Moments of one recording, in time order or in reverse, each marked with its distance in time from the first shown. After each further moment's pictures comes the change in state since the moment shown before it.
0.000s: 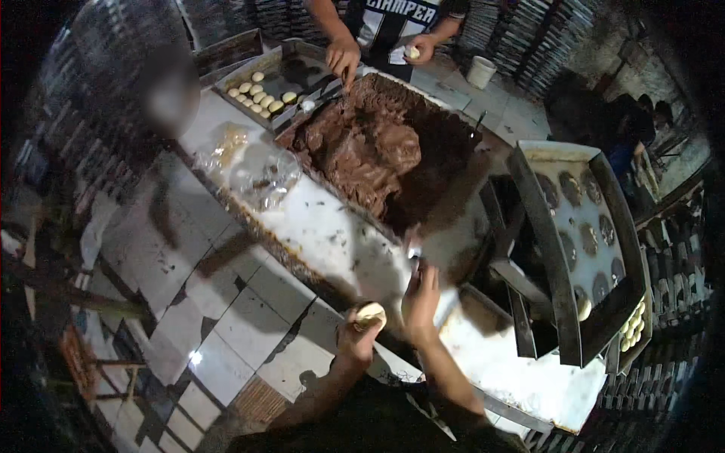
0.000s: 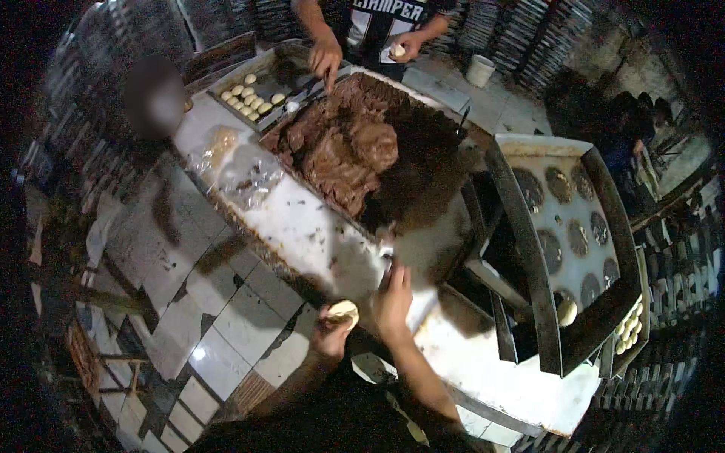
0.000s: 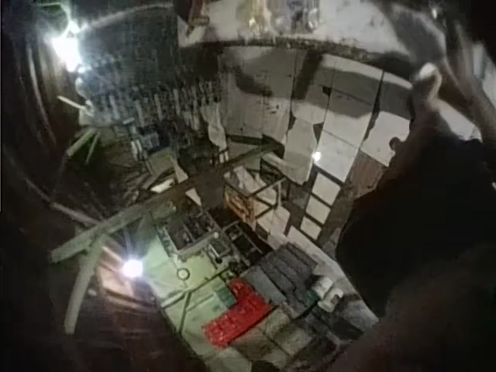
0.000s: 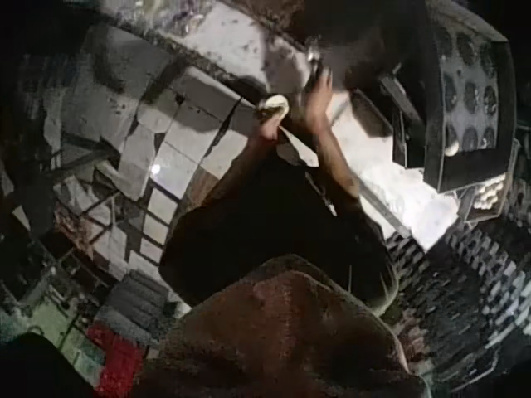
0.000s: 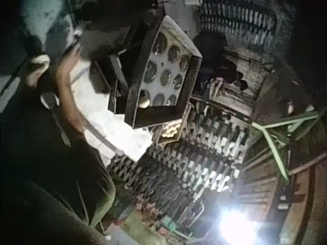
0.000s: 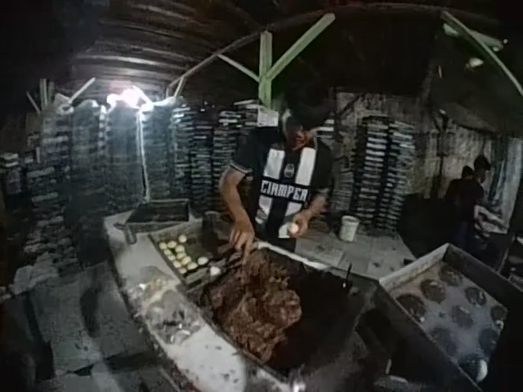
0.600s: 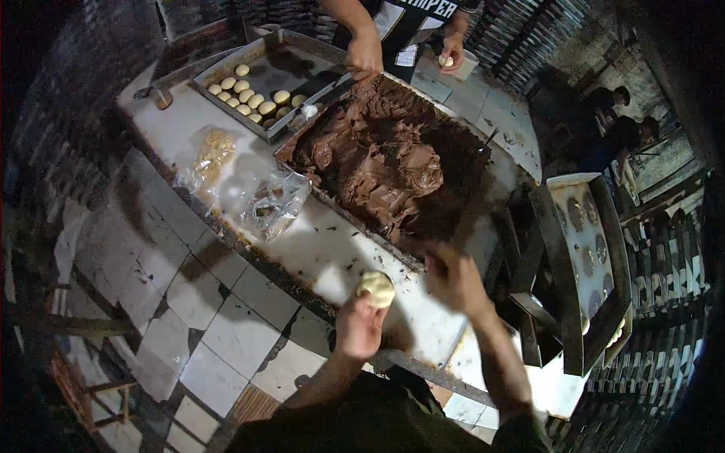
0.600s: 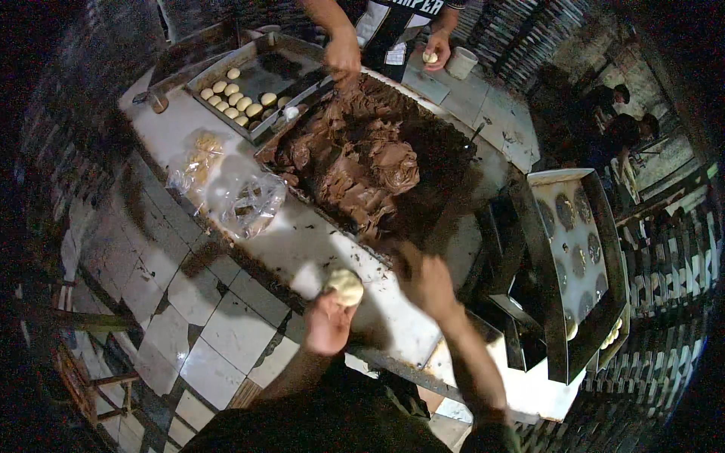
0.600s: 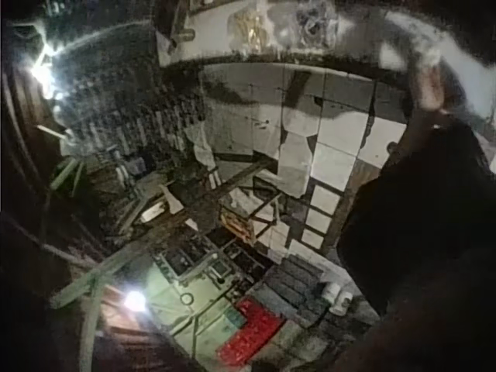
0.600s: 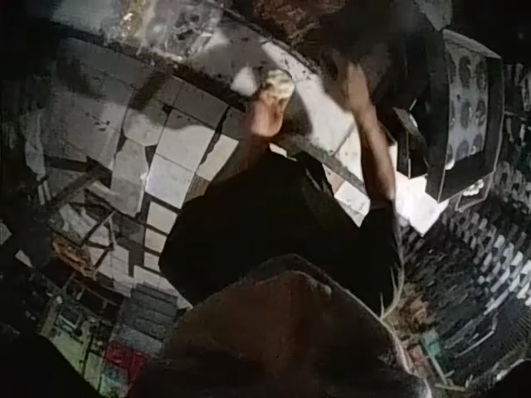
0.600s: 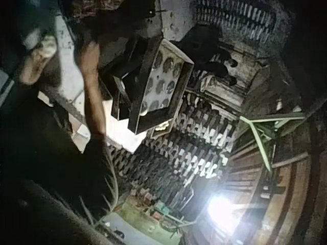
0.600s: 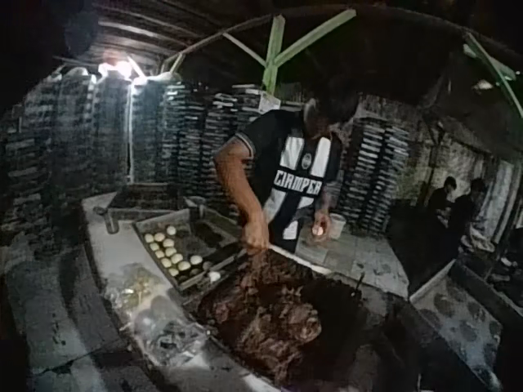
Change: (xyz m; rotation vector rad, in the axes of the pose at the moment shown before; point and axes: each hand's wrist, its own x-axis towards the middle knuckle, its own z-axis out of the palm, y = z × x) left_hand 0.114 0.060 -0.022 -0.796 0.024 -0.484; right_hand 0.124 -0.057 -0.024 -0.349 -0.481 -0.305
